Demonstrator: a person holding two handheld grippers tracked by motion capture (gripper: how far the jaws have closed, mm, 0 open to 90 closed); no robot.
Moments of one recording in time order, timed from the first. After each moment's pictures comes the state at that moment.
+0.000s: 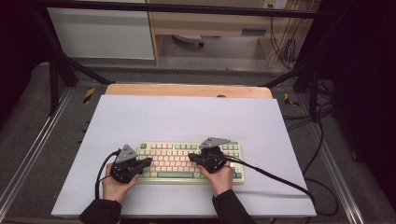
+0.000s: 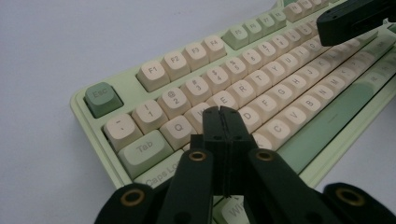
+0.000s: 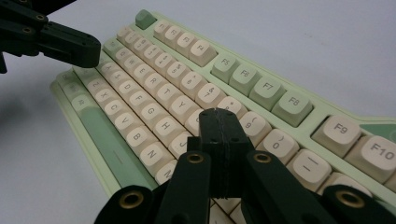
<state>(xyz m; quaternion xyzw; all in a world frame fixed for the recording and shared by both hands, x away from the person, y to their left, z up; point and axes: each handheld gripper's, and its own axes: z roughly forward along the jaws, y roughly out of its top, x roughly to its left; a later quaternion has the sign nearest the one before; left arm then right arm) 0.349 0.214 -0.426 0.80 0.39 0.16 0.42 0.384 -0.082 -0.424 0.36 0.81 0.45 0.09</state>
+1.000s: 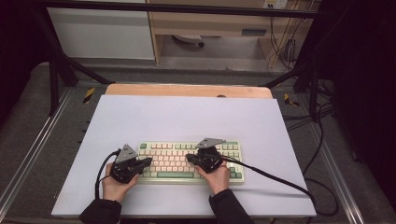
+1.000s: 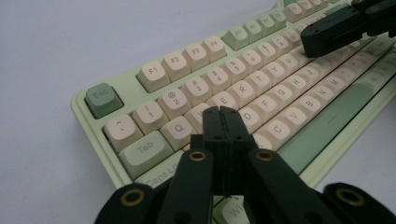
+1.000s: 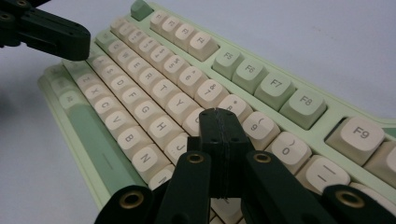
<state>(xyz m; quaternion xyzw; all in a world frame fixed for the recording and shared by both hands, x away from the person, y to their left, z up) 0.349 0.214 -0.425 0.80 0.39 0.16 0.42 0.389 -0.074 -0.434 0.36 0.82 0.44 0.08</state>
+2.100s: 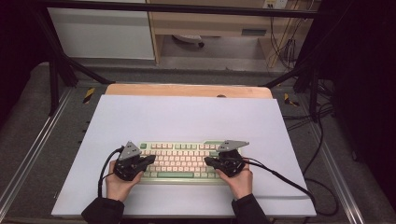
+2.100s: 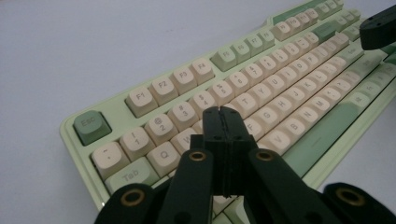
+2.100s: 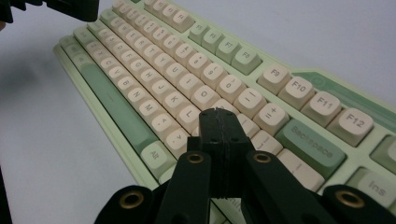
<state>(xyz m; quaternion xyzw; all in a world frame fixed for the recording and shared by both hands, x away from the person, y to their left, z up) 0.353 0.199 -0.413 0.80 0.39 0.16 0.43 0.368 -0.134 -0.412 0.35 0.83 0.43 0.09</state>
